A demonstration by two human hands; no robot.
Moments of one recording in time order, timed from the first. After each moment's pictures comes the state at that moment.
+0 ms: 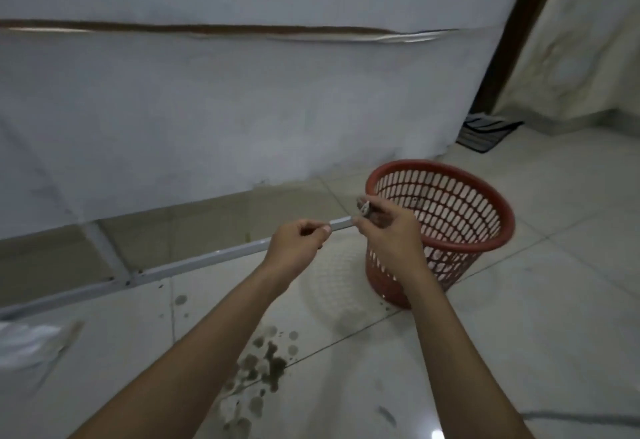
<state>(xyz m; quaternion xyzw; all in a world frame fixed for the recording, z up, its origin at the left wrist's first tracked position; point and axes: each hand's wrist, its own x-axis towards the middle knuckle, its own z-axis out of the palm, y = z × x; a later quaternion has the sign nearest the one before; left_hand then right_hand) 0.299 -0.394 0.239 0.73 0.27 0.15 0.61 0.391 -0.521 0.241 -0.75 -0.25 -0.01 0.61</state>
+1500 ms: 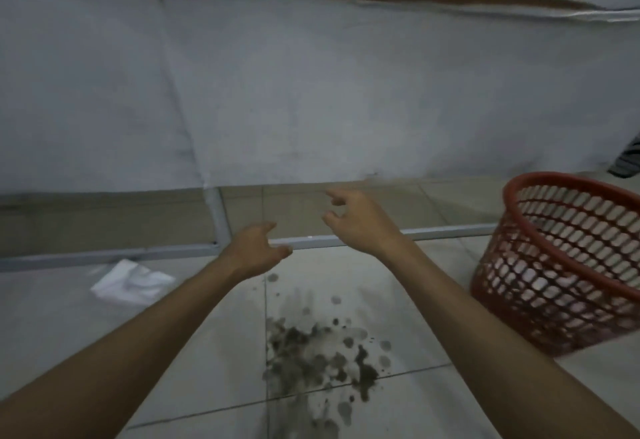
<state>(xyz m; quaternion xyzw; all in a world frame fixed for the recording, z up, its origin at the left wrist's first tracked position) 0.164 -0.177 0.172 0.86 0.41 0.06 0.30 0.302 -0.303 0.229 -0.82 -0.47 0.14 0.29</state>
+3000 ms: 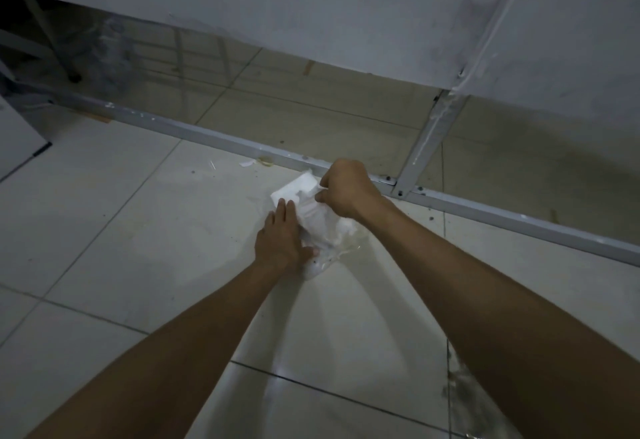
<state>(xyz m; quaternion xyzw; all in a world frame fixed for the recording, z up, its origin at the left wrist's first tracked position) -0.029 0.006 -0.082 0.78 0.58 0.02 0.23 0.092 -0.005 0.039 -0.76 -0.61 0.21 0.12</state>
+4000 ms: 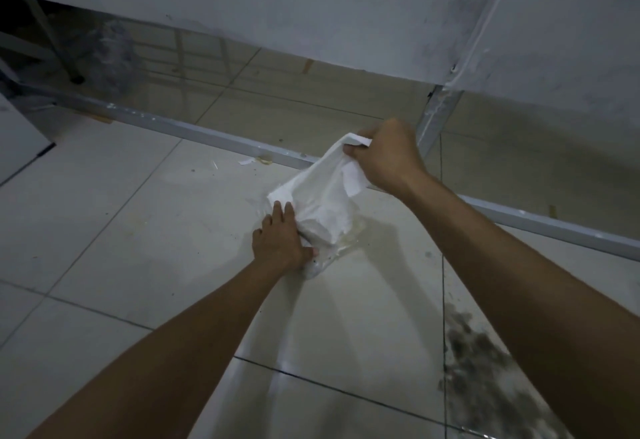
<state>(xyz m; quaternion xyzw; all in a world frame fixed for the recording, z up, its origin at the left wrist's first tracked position) -0.026 -0.003 -0.076 0.76 0.61 -0.02 0.22 0.129 -0.022 0.085 -0.76 -0.55 0.16 0.32</state>
